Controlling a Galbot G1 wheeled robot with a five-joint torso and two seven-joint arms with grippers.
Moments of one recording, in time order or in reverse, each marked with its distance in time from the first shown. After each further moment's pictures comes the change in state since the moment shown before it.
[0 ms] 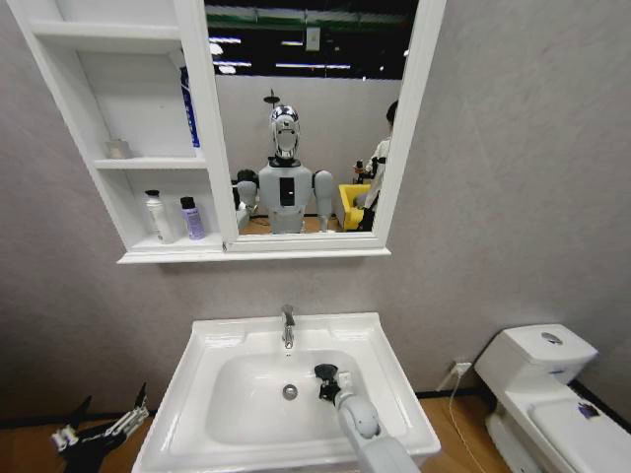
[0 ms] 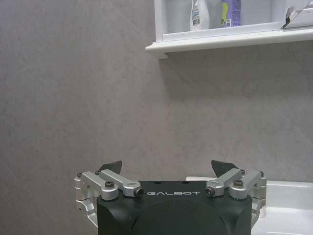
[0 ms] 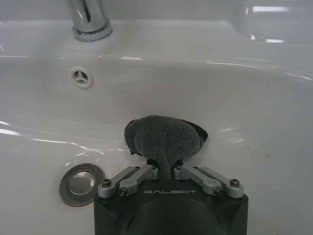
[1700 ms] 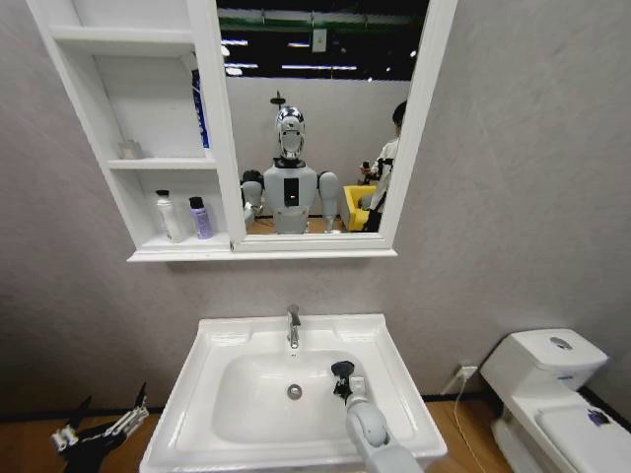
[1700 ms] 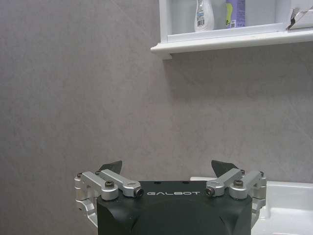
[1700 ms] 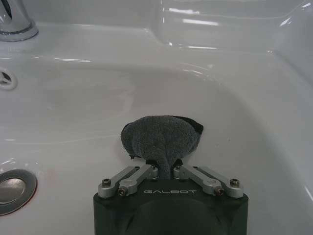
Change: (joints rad) left arm 0.000 0.000 0.000 0.000 0.000 0.000 0.000; right arm -0.083 -0.039 0.024 0.081 0.034 0.004 0.246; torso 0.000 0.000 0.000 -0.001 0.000
